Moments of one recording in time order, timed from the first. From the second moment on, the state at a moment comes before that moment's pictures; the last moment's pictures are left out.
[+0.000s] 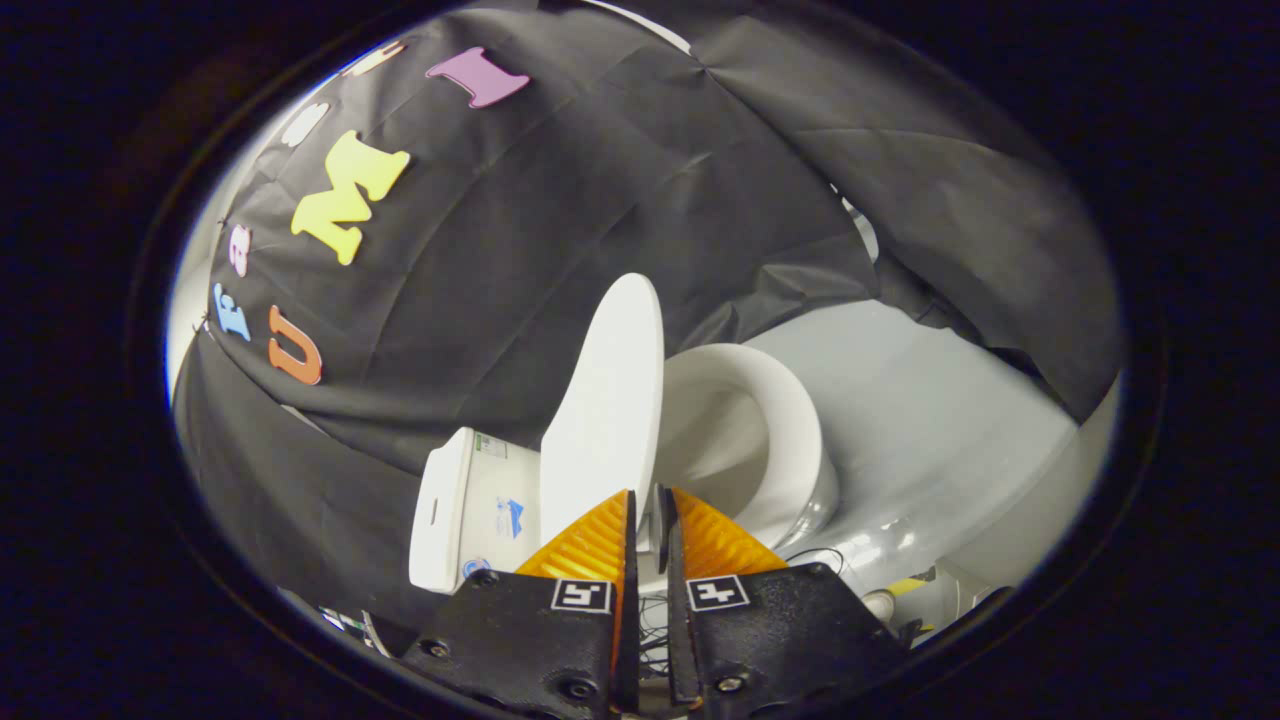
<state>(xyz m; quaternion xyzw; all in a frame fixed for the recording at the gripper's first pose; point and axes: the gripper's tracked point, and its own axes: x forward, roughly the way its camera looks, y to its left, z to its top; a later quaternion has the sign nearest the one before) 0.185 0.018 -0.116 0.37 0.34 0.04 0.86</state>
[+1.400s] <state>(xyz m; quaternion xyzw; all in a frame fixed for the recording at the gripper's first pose) 0.189 0.120 -0.015 0.19 0.33 0.02 0.93</state>
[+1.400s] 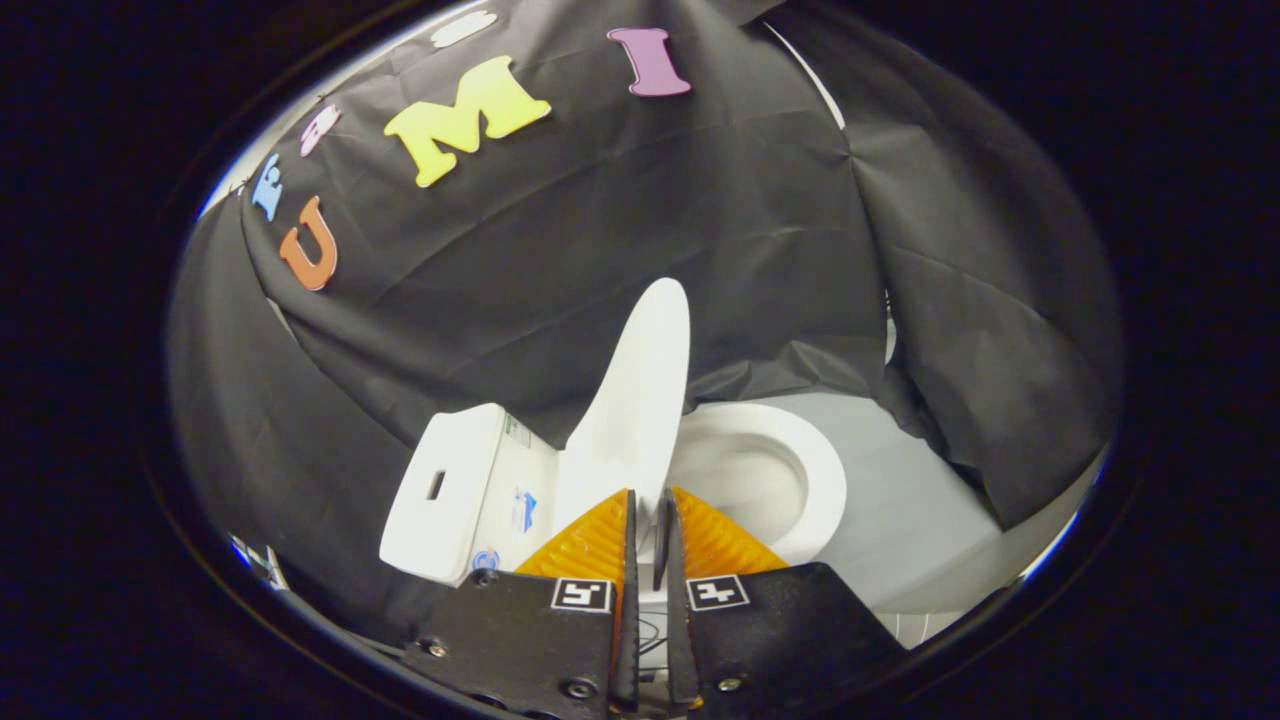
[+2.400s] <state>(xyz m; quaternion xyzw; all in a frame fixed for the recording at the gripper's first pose) 0.189 0.237 0.045 0.12 0.29 0.07 0.95</state>
